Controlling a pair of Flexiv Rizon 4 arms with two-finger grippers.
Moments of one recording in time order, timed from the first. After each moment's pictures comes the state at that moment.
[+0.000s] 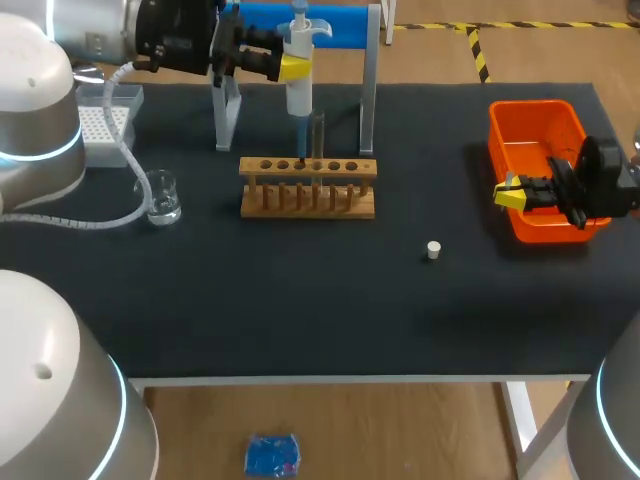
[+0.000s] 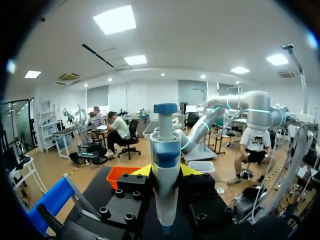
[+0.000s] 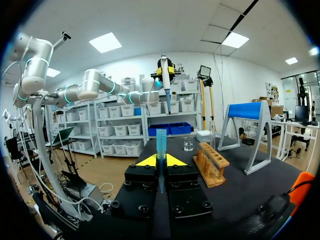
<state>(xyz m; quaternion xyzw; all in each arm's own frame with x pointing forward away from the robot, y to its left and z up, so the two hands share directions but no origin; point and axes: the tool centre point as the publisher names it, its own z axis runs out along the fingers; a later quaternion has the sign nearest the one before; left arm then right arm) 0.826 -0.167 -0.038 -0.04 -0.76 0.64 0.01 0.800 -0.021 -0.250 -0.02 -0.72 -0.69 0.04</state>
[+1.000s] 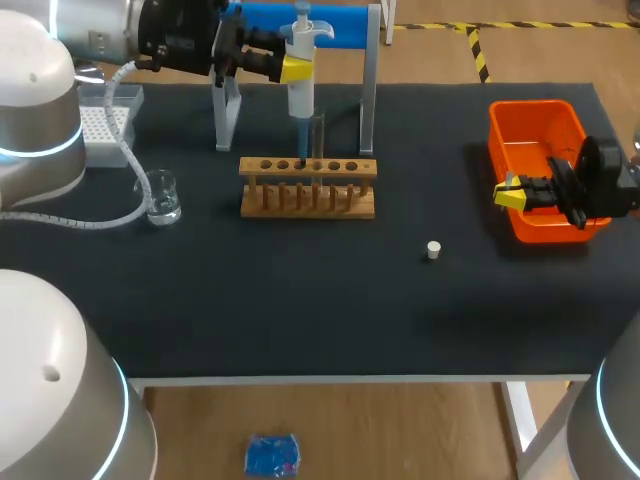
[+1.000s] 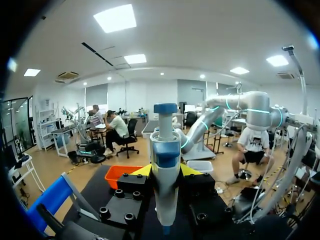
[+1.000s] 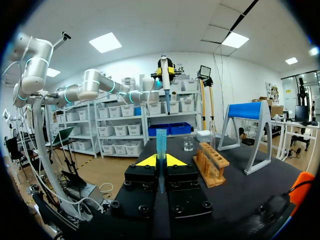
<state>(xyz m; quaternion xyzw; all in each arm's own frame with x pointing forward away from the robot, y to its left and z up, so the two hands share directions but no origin) 0.825 -0.169 -0.040 -0.04 -0.77 0.64 0.02 0.800 -0.021 -0.250 -0.02 -0.72 -0.69 0.04</state>
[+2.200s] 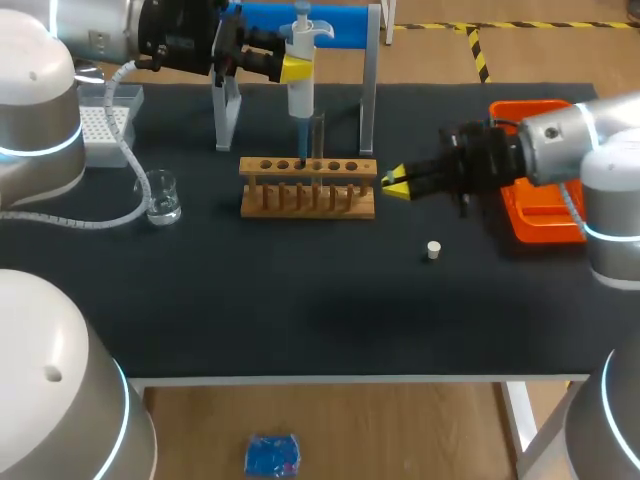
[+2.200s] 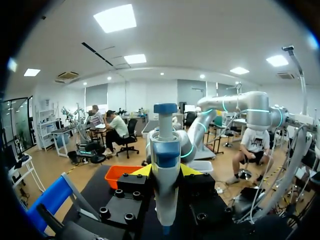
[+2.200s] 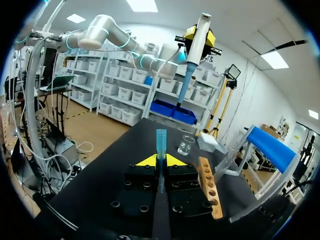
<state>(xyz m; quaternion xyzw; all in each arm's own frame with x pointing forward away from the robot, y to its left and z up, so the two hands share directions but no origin) 0.826 -0.169 -0.039 -0.04 -0.77 0.64 0.02 0.828 0.141 -0.255 0.15 -0.78 -0.60 -0.08</state>
